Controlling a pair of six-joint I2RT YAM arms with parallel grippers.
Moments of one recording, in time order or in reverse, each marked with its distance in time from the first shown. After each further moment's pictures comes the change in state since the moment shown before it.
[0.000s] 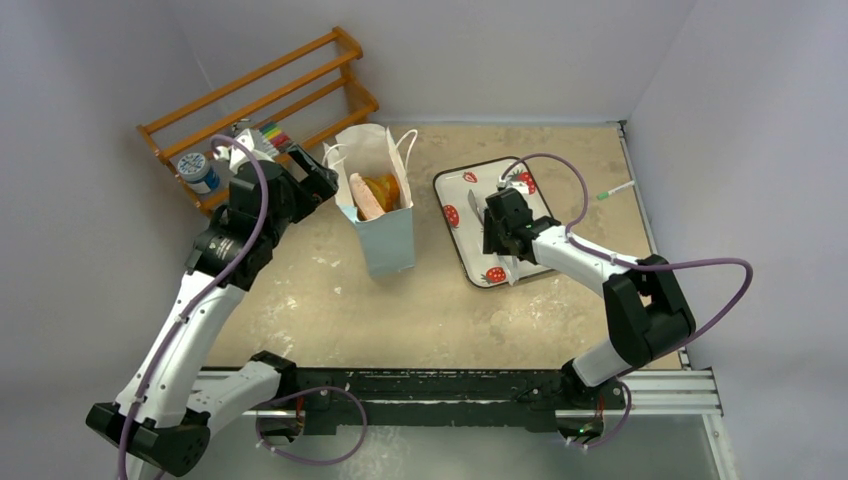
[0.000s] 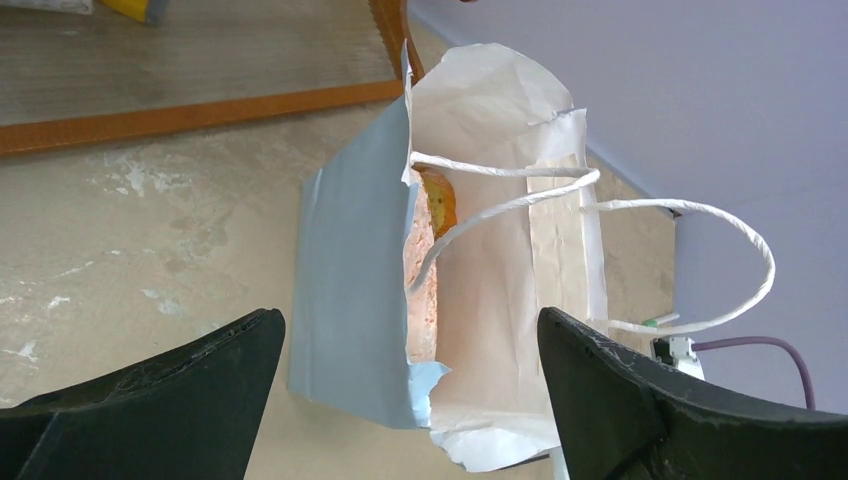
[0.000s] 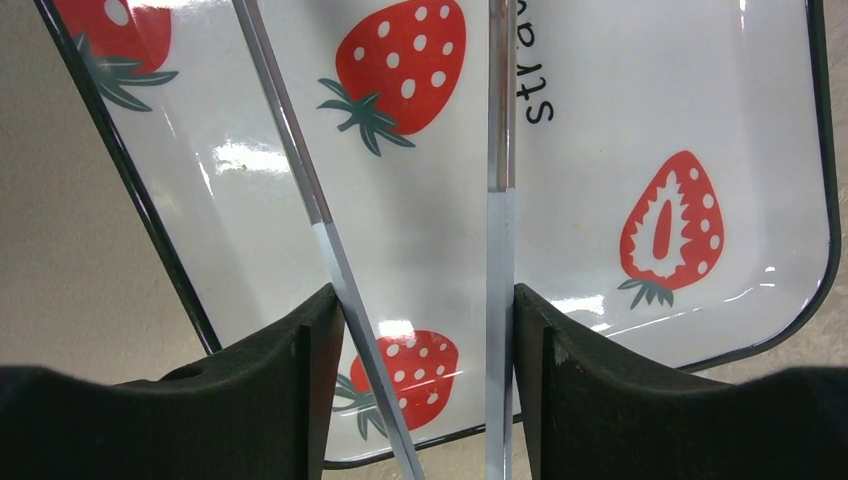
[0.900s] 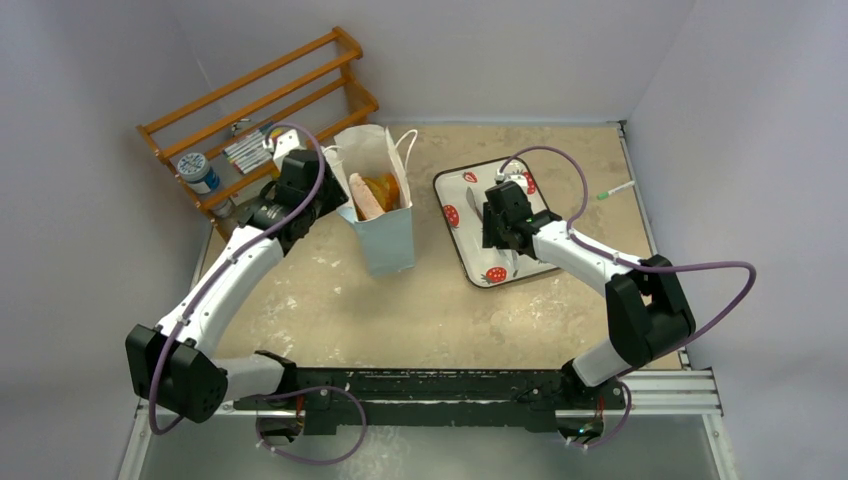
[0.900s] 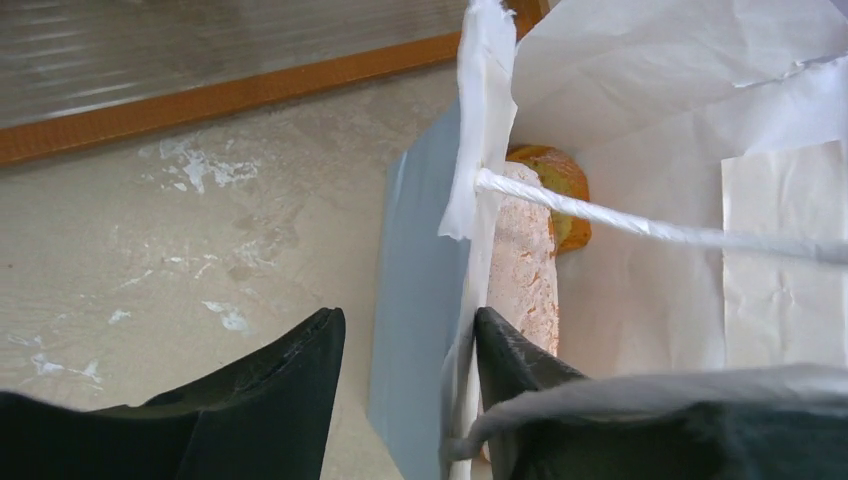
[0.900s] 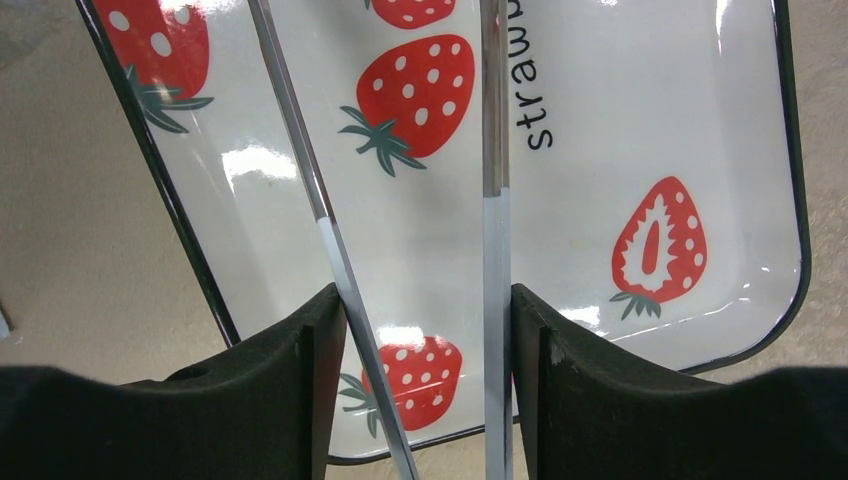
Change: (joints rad) left arm 0.000 0.264 -0.058 0.098 -0.047 0.090; right arm -0.001 0.001 0.056 -0.033 0.000 -0.024
